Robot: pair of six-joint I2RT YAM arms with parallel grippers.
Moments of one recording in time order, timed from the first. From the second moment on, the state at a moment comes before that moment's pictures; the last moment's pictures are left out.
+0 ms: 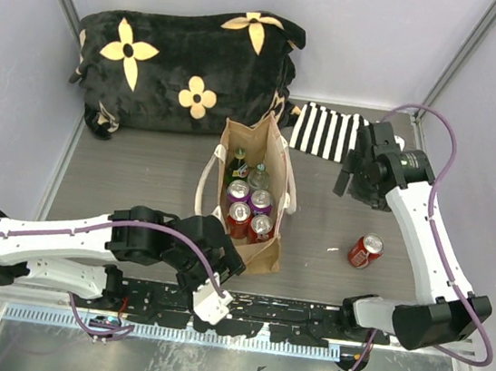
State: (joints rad) left arm -1.40 1.11 1.10 -0.90 0.23 1.05; right arm 0.33 1.29 1.50 -1.30 0.30 0.53
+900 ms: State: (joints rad) left arm -1.41 1.06 1.06 -0.86 0.19 1.06; right arm -0.17 1.24 1.06 -1.20 0.03 0.29
